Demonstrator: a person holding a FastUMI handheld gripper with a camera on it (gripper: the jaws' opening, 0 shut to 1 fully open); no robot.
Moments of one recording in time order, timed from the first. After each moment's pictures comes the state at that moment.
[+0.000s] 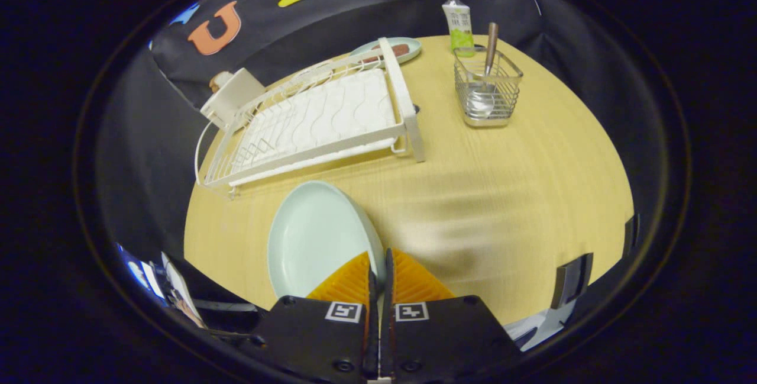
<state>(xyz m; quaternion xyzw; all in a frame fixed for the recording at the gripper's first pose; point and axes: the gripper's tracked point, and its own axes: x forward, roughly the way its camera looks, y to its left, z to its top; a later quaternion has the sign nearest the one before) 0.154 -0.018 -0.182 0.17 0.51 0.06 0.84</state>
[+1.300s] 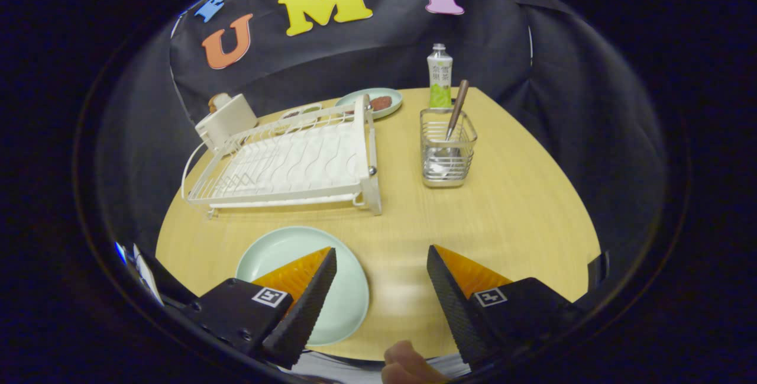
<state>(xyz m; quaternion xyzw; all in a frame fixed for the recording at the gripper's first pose) 0.184 -0.092 -0.135 0.08 0.35 -0.01 0.93</state>
